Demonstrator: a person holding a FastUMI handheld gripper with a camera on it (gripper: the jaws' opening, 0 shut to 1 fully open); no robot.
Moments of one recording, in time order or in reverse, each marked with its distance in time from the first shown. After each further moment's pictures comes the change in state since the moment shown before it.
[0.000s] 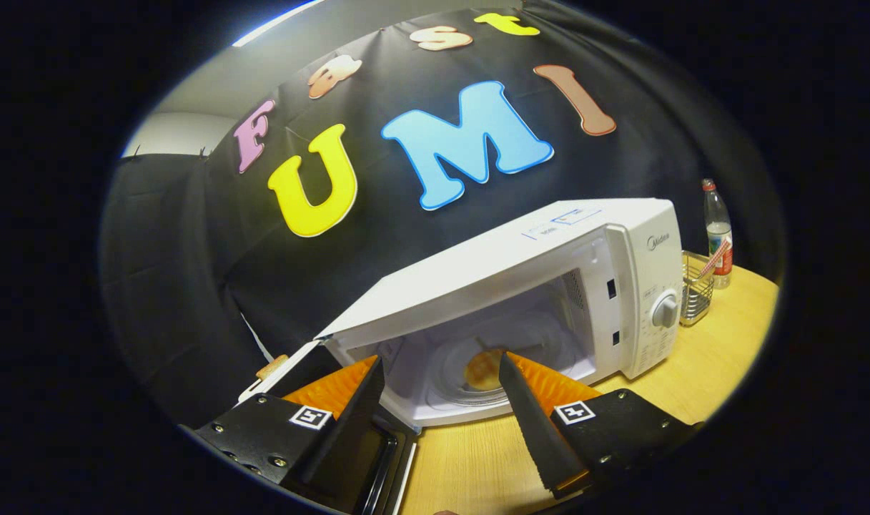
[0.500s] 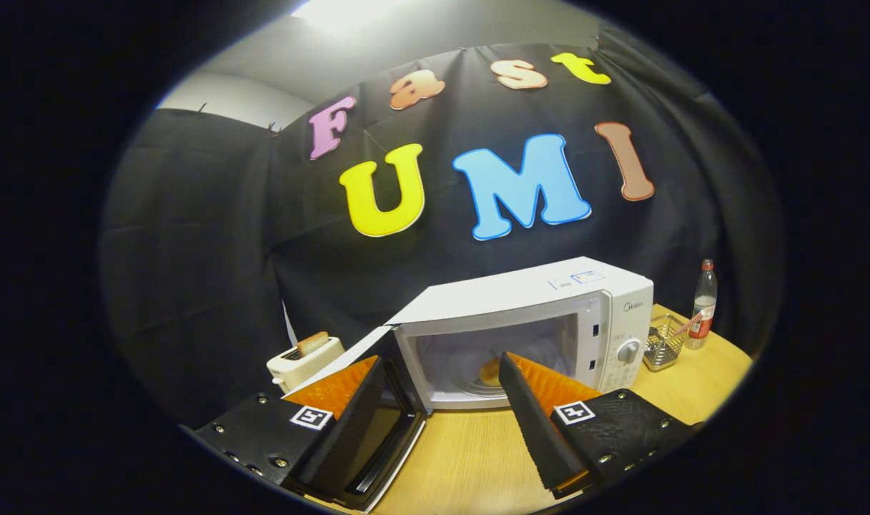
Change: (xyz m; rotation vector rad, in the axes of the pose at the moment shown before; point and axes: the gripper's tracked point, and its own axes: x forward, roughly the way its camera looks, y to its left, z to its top) arm -0.112 0.061 0.017 -0.251 -0.064 0.120
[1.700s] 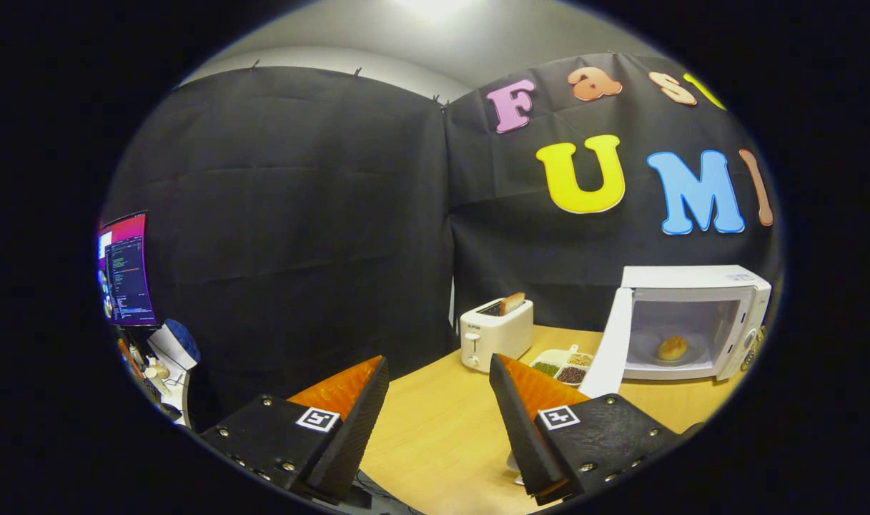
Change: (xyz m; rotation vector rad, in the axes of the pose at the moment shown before) arm -0.097 0.267 -0.094 -0.158 0.141 0.554
